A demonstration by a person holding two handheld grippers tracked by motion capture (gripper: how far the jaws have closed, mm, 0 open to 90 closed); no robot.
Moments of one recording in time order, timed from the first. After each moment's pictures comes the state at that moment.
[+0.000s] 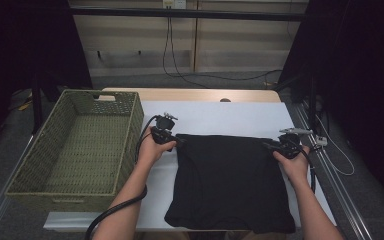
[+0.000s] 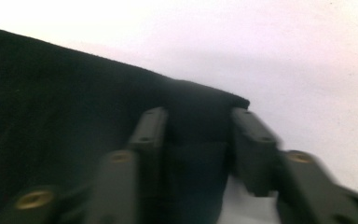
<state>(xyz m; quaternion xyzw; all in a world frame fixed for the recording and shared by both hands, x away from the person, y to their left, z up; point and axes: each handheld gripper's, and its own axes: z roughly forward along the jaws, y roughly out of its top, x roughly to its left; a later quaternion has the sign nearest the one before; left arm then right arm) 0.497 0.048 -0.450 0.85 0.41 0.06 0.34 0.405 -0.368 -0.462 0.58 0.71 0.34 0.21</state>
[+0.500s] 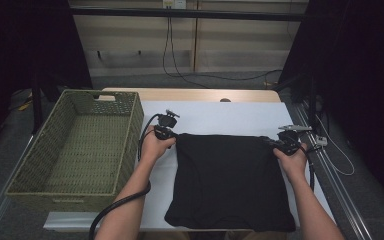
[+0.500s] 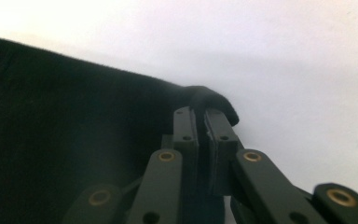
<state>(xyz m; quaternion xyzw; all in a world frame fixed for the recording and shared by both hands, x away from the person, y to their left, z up) 0.503 0.042 -0.436 0.85 0.42 0.02 0.32 0.417 -0.369 -0.460 0.58 0.71 0.35 0.21</state>
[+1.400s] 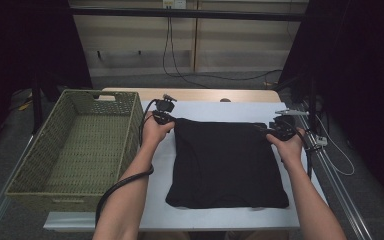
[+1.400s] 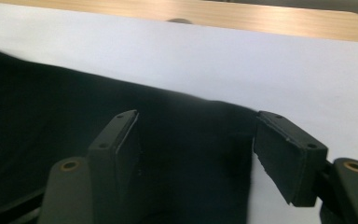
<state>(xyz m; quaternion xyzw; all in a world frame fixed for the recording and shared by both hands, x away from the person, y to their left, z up) 0.540 0.044 -0.419 0.83 0.45 0.05 0.33 0.441 -0.348 -0.422 0.56 0.70 0.38 0.23</state>
